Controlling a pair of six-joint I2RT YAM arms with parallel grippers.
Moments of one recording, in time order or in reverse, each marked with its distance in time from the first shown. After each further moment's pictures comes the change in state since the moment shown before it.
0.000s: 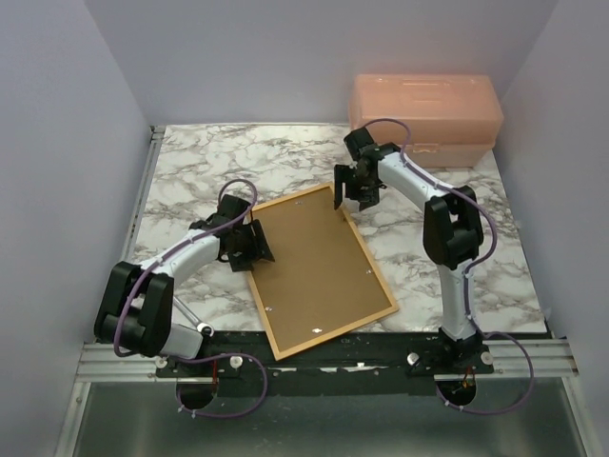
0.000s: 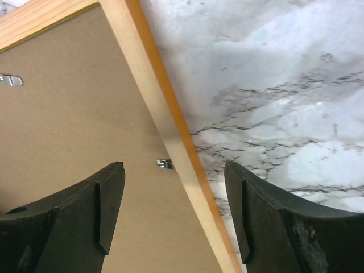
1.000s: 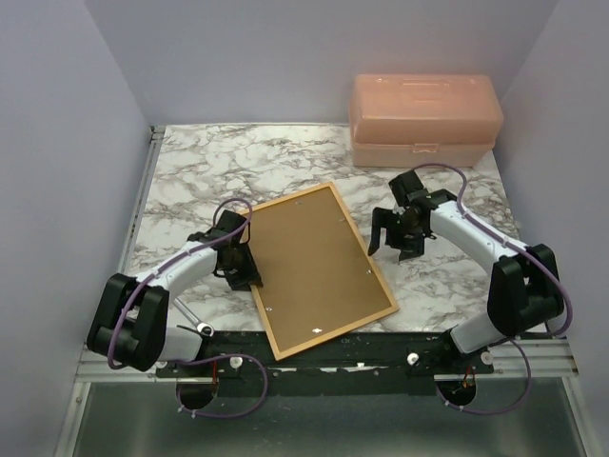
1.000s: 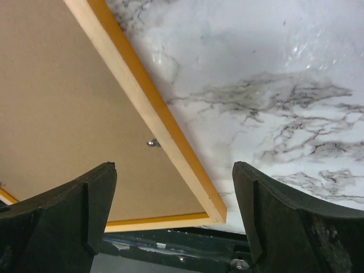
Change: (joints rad) left arm -0.023 -0.099 -0.113 -0.142 -0.043 -0.054; right arm -0.064 -0.628 -0.729 0.013 -0.023 0.063
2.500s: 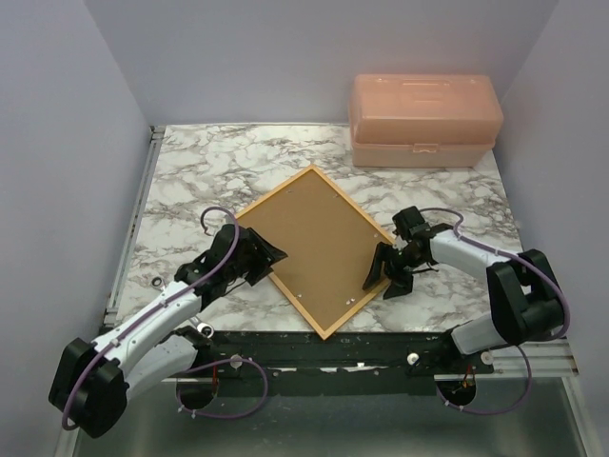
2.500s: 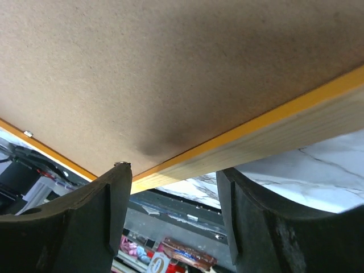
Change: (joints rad) left arm -0.214 -0.365 -0.150 0.347 -0.117 -0.500; right arm -0.010 -0.089 -0.383 0.199 -0.298 0.197
